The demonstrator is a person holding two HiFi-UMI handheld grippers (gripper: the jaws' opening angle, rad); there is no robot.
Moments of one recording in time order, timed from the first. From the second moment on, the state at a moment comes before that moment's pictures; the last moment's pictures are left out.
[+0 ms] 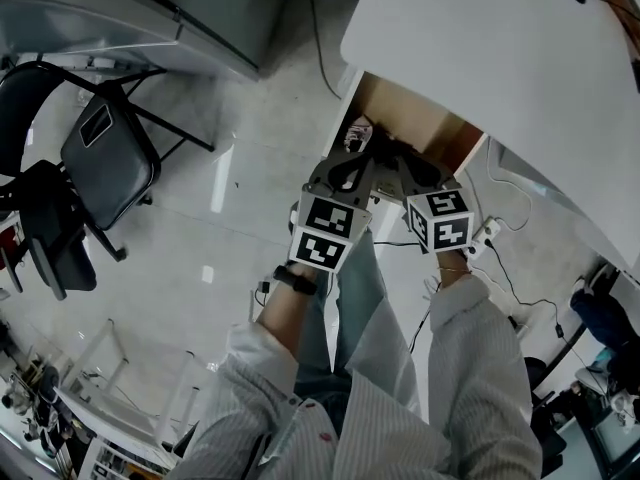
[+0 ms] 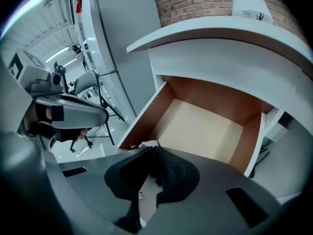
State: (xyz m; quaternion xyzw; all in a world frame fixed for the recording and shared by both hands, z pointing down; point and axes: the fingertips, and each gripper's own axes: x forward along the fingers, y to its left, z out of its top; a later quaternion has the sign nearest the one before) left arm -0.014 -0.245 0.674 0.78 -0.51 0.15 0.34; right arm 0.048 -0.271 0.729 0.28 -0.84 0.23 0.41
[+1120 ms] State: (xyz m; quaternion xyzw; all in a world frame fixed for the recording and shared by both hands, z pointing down) left arm -0.009 -0.227 0.735 0.76 -0.47 0.19 0.41; right arm 0.051 -0.262 0.839 0.12 -0.79 0.19 0.57
